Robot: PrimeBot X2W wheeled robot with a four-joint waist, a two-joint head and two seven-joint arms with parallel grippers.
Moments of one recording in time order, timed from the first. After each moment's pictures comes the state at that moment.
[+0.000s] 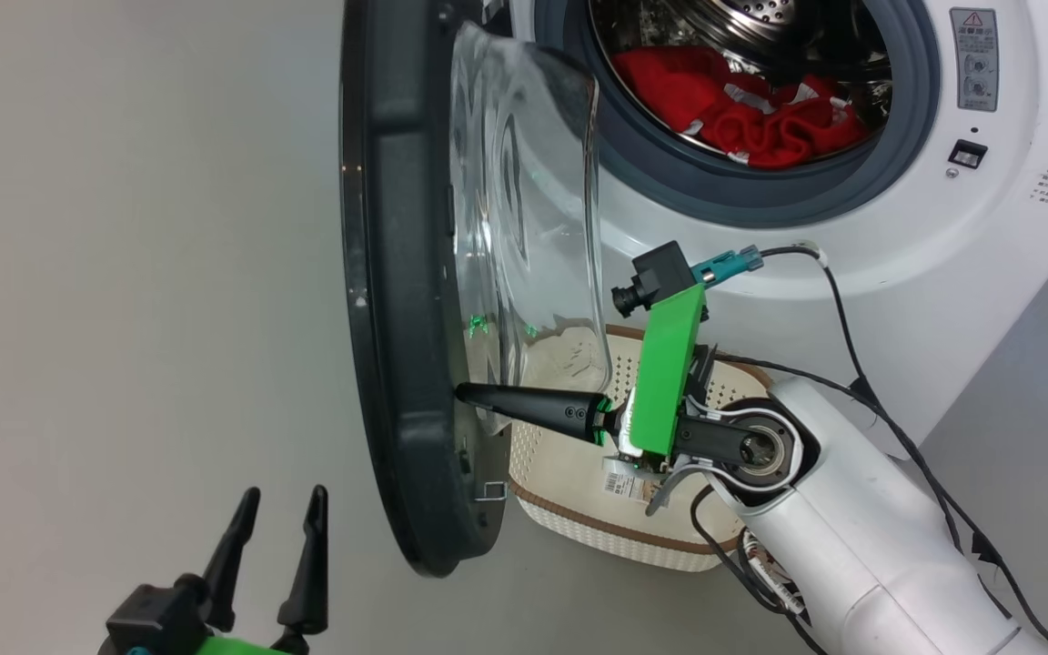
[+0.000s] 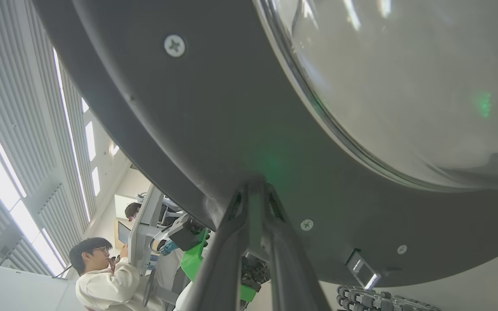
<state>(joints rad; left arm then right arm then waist) -0.04 0.04 -0.14 0.20 -0.34 -0.13 -0.25 -0.72 -0.09 0.57 0.46 1.59 0.13 0.72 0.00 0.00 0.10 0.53</state>
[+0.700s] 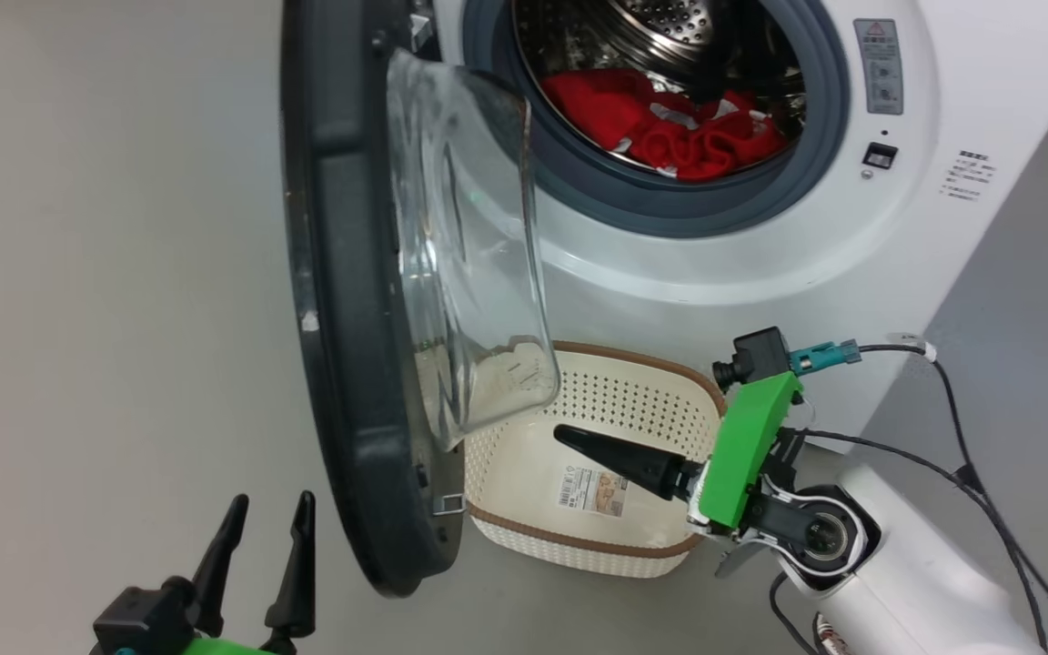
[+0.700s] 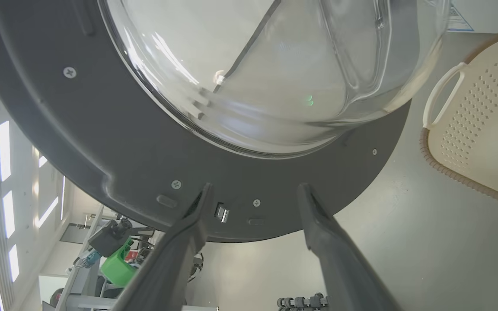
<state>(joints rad) -0.05 0.05 -0.14 0.24 -0.36 -0.13 -0.25 -0.54 -0.20 0.56 0.43 1.48 0.13 0.52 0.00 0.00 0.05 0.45</state>
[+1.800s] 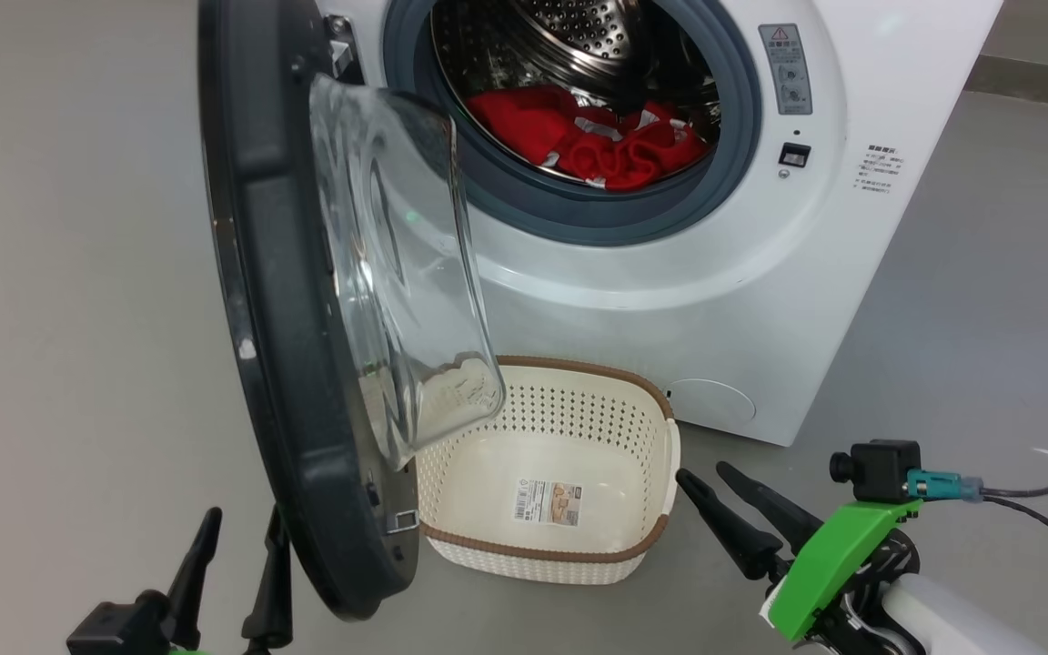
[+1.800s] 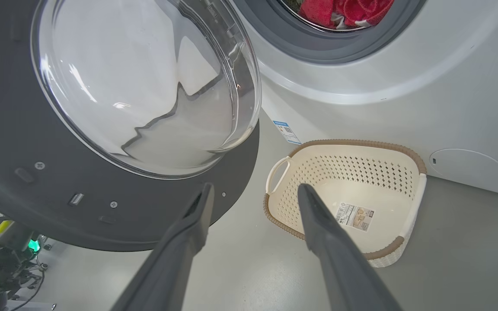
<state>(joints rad) -0.02 0.06 -0.10 0.23 -0.37 -0.13 -0.25 -0.43 -0.43 0.83 0.44 1.23 0.13 -0.15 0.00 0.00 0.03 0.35</state>
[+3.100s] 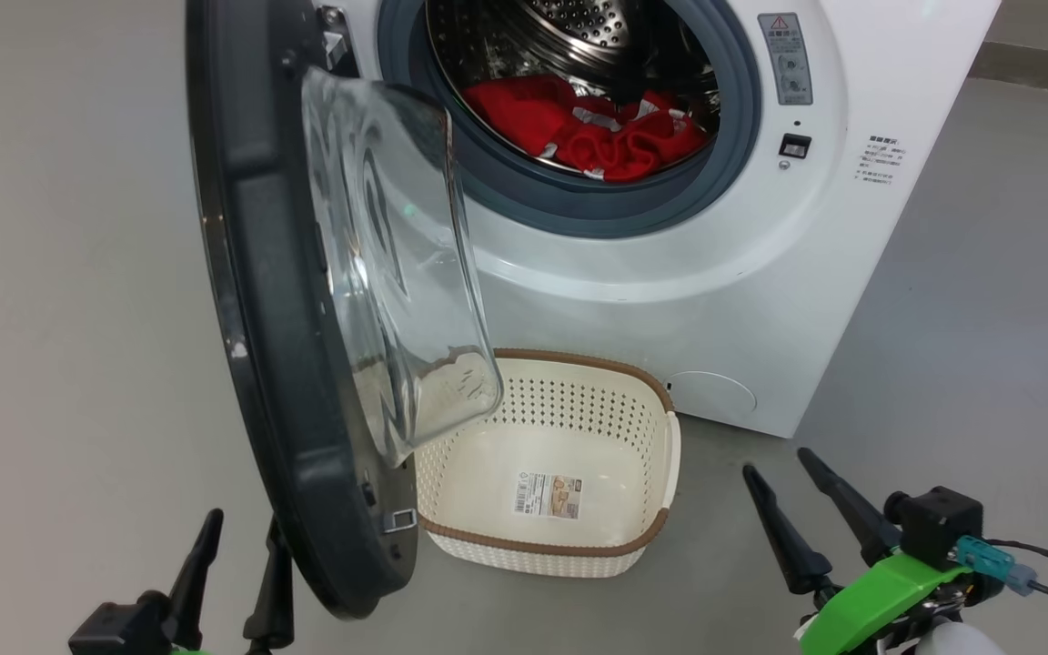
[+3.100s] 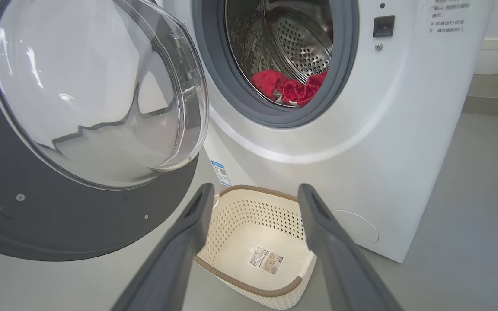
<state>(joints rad) -0.02 0.05 -0.09 0.23 -0.37 -0.13 -0.25 -0.18 -0.25 0.31 0.36 0.48 0.13 -0.25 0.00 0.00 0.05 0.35</state>
